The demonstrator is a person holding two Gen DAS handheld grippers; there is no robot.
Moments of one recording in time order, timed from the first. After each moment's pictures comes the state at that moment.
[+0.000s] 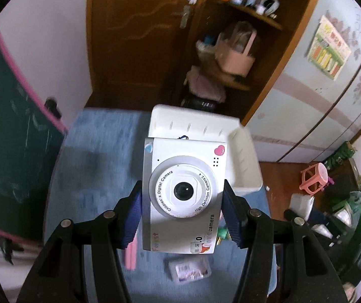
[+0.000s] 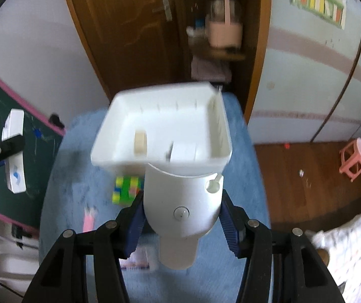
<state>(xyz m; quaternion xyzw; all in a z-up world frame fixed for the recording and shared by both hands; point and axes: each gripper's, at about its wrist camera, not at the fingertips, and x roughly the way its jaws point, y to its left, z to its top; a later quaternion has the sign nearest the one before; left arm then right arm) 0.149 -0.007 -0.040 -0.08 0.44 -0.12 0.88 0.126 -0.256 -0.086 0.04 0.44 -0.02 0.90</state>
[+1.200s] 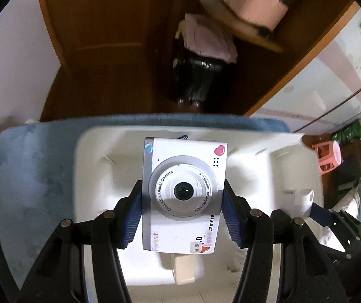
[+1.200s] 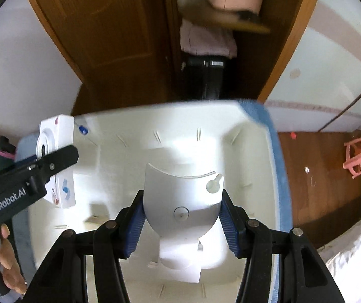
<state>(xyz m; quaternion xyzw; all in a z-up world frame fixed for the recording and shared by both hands) 0.419 -0.086 -0.233 -0.04 0.58 -0.14 0.80 0.406 -0.254 -0.230 0.04 0.58 -0.06 0.81</state>
